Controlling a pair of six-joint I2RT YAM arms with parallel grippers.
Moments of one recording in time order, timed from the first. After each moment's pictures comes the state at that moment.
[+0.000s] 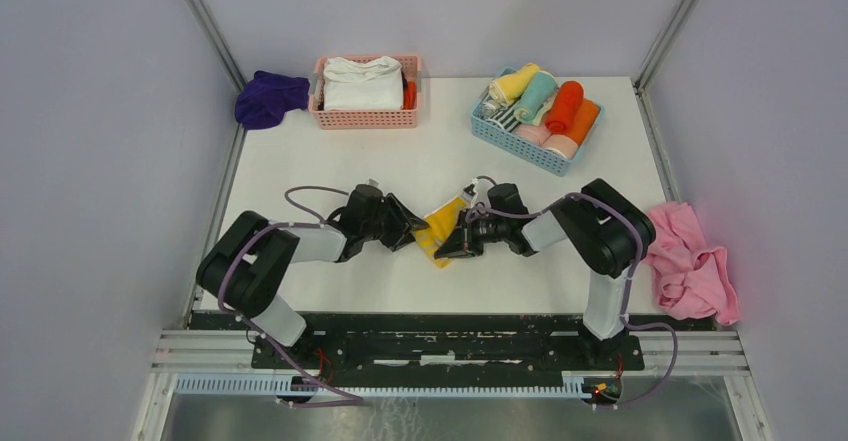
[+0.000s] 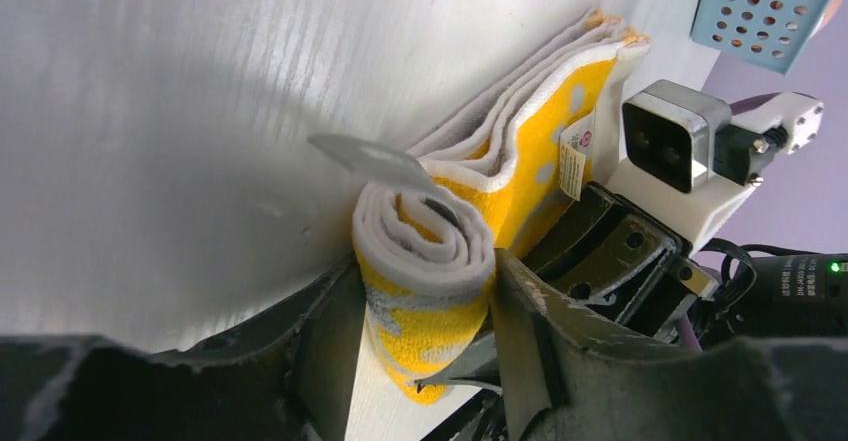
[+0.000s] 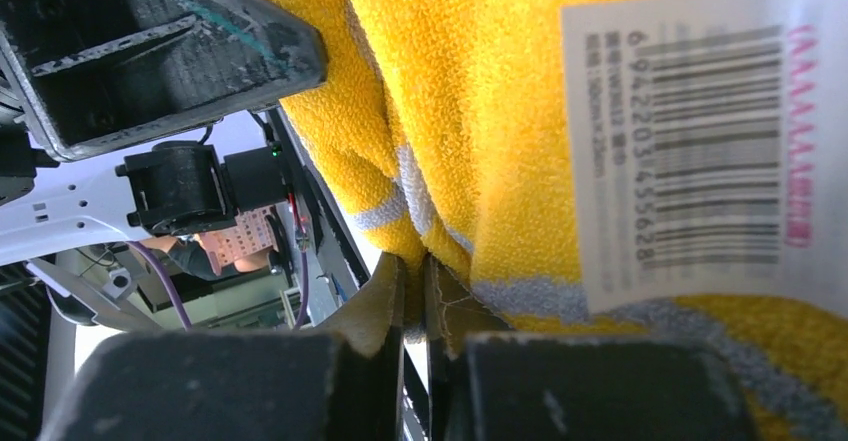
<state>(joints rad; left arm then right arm) -0.53 1.58 0.54 0.32 0.23 -1.19 0.55 1.91 0.64 0.59 -0.79 0.88</state>
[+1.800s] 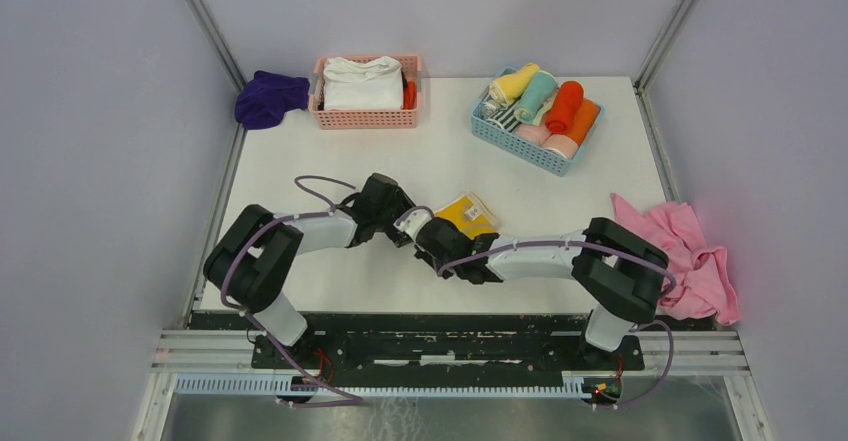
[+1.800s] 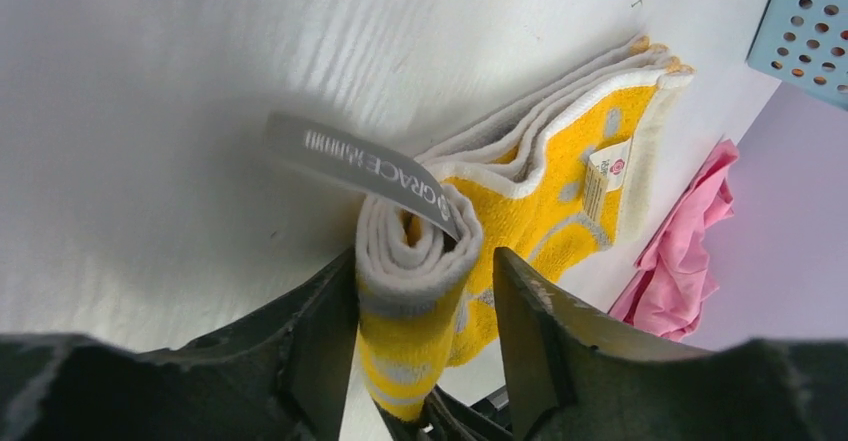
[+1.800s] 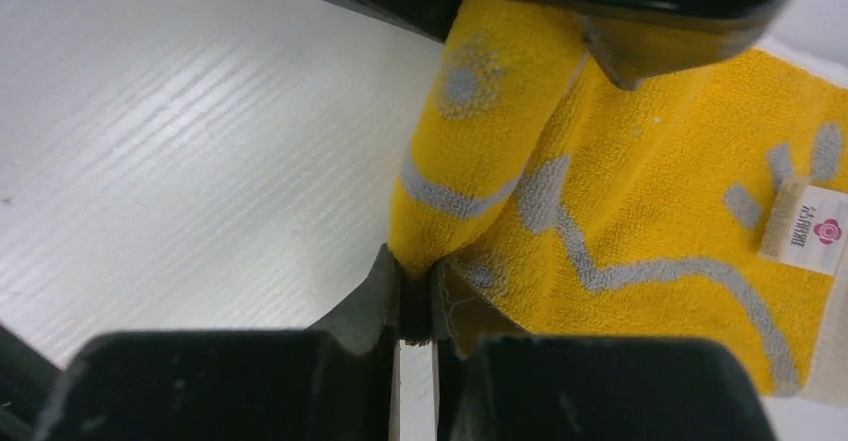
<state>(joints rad) -0.57 1.66 0.72 0.08 0.18 -1.22 1.11 1.71 0.89 -0.11 0.31 0.05</state>
